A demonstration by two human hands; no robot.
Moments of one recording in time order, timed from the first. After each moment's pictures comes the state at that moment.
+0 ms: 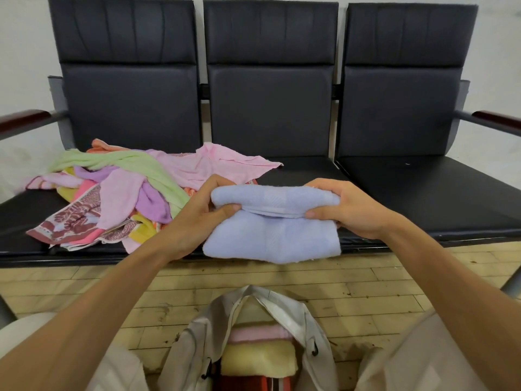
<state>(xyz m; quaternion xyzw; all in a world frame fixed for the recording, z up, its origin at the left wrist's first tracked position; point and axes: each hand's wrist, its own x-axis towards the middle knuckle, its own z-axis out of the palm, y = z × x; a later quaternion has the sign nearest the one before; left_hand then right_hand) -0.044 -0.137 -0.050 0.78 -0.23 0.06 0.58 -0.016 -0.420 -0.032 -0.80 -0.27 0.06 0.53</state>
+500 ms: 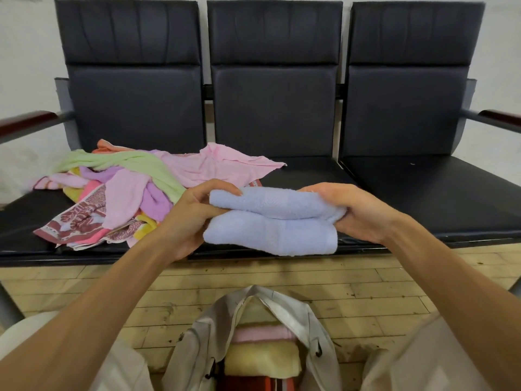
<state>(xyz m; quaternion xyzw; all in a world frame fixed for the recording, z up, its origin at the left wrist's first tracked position) -0.047 -0.131 -0.041 0.67 -0.15 -0.02 0.73 -0.020 -0.415 -0.030 -0.65 -0.20 0.22 0.70</state>
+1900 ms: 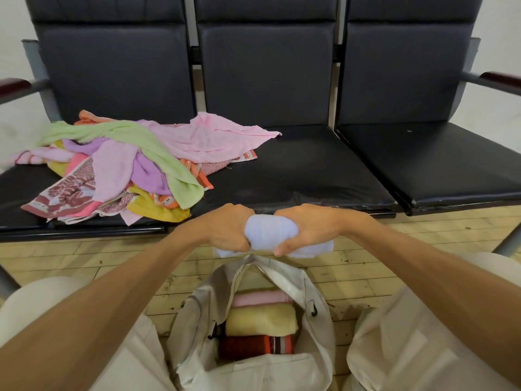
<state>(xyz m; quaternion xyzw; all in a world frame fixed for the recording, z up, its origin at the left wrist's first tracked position) -0.027 -0.164 -0.099 0.96 -0.20 -0.16 0.11 -0.024 -0.368 -0.088 -0.92 -0.29 0.21 0.16</state>
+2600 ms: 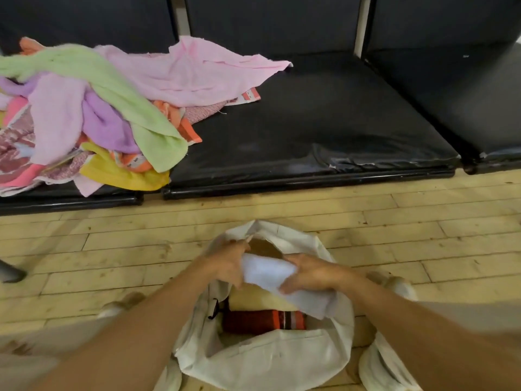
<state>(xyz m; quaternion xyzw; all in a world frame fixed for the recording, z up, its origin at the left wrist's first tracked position) 0.003 -0.148 -0.315 0.92 -0.08 -0.35 0.14 -0.021 -0.358 -0.311 -0.86 -0.04 0.41 0.29</state>
